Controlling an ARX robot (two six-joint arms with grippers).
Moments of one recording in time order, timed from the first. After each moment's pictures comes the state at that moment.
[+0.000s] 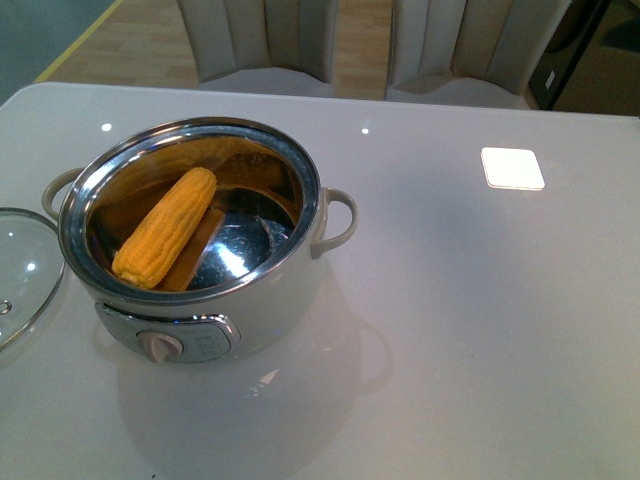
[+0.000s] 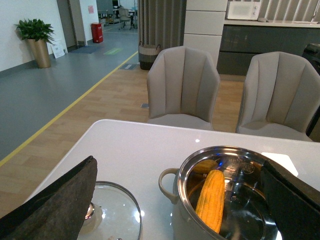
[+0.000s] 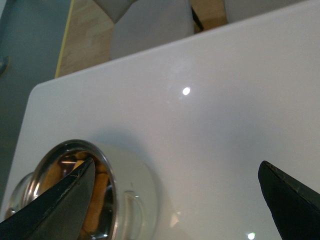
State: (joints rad) left arm 0.00 0.01 0.01 0.00 0.00 0.00; right arm 0.21 1.59 0.93 0.14 -0.08 0.48
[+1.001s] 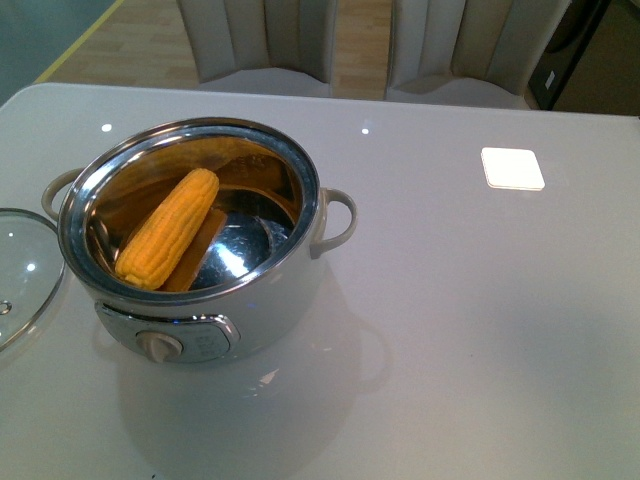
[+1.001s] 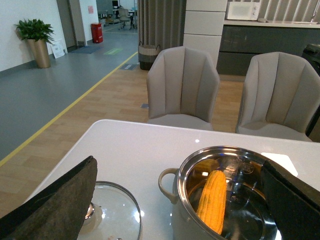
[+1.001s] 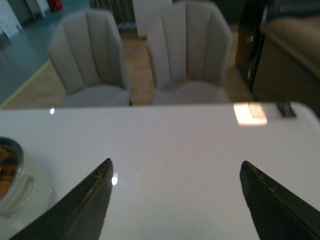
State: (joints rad) left arm 0.00 0.01 0.01 0.00 0.00 0.00; right arm -0.11 0.57 0.15 0.35 -0.10 0.04
